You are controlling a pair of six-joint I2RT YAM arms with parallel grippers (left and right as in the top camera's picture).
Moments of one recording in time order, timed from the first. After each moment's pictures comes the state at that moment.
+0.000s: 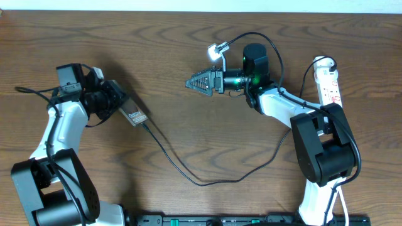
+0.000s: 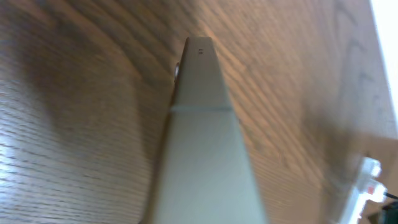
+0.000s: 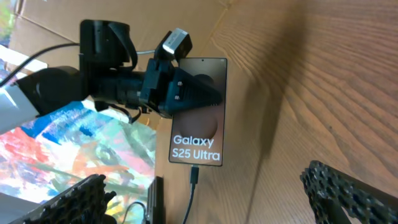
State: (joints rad) left arm 0.27 1.65 1.02 -0.48 0.52 -0.48; right arm 0.37 2.03 1.18 0.54 -1.15 0.68
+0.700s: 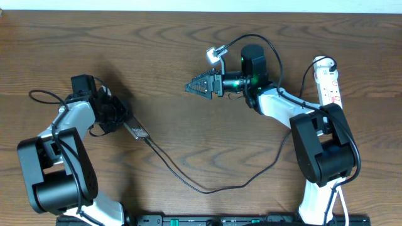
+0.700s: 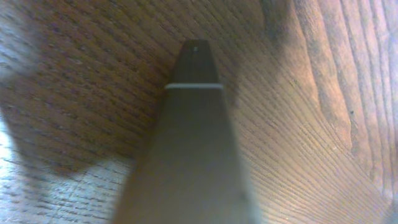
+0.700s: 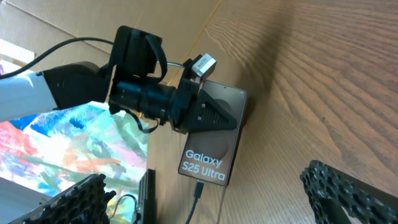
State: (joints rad) left arm 0.26 1.79 0.95 -0.50 0.43 -0.49; right arm 0.38 2.03 1.18 0.47 -1.14 0.59
